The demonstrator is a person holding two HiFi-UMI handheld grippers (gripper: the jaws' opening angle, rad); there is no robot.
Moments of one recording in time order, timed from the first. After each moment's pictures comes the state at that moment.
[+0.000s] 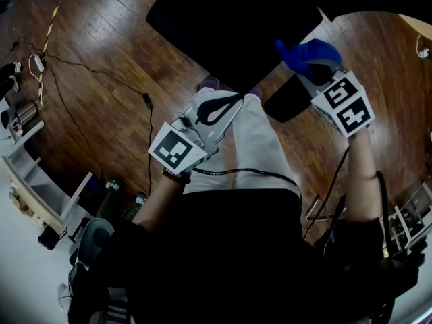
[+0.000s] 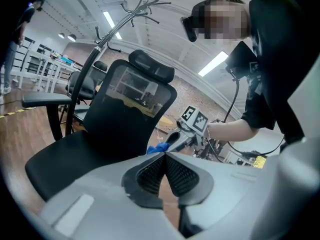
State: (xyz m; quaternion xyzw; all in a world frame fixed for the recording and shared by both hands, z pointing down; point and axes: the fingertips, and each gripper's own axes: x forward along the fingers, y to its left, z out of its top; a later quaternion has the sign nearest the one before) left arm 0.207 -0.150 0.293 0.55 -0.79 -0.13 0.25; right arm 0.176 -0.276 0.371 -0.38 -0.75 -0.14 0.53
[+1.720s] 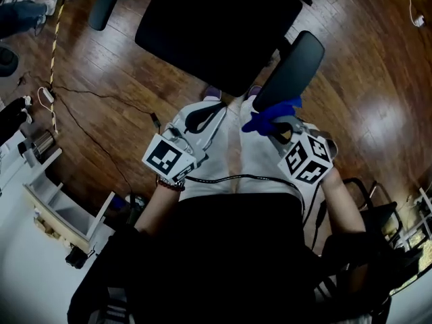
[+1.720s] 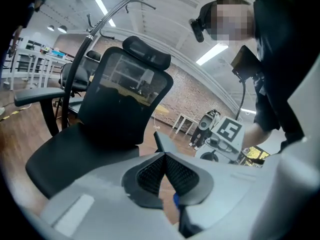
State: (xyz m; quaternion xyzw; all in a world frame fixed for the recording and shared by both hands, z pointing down) left arm 0.230 -0.148 0.308 0.58 -0.75 -0.08 0.31; right arm 0.346 -0.201 0.376 -0.46 -0.72 -0.09 0.52
